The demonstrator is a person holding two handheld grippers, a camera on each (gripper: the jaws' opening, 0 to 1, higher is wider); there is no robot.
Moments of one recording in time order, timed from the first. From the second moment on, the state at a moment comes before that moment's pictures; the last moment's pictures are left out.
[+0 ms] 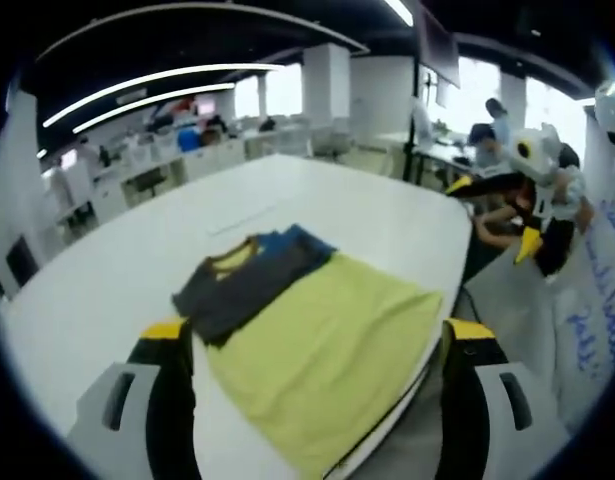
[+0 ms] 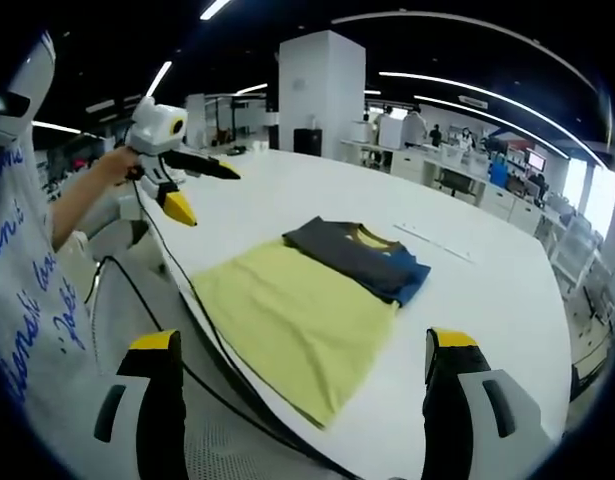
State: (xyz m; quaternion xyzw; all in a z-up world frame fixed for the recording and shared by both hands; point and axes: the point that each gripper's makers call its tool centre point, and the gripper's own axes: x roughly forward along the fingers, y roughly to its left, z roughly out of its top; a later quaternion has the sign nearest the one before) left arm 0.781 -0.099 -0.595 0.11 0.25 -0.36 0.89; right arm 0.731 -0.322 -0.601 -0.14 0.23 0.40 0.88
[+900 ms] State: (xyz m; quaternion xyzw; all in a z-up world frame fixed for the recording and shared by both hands) left arm 0.732 -0.066 -0.604 0.09 0.27 -0.31 0.91; right arm 0.725 -0.337 -0.606 -0.15 0.24 0.37 0.89
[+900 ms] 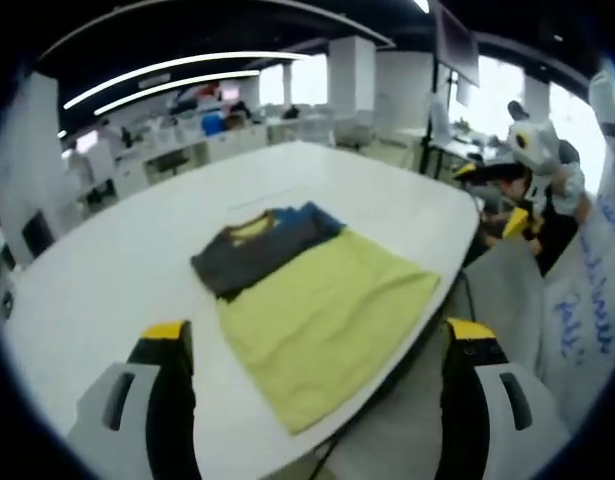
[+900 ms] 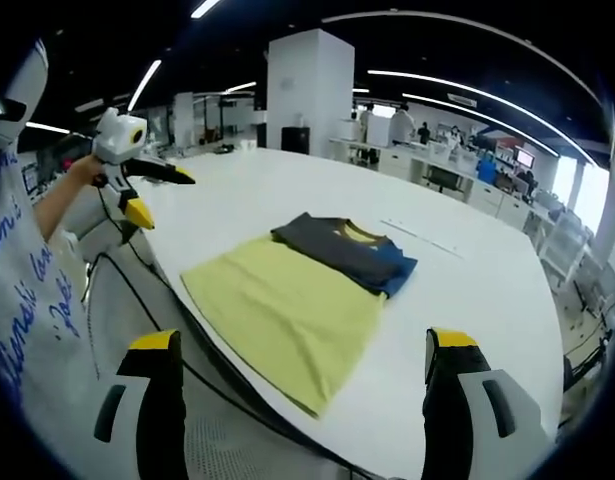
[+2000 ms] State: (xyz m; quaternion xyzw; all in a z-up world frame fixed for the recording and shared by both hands) left arm 0.726 -0.065 -0.600 0.09 0.26 -0.31 0.91; right arm 0.730 -0.336 -0.610 -0.15 0.24 0.37 0.88
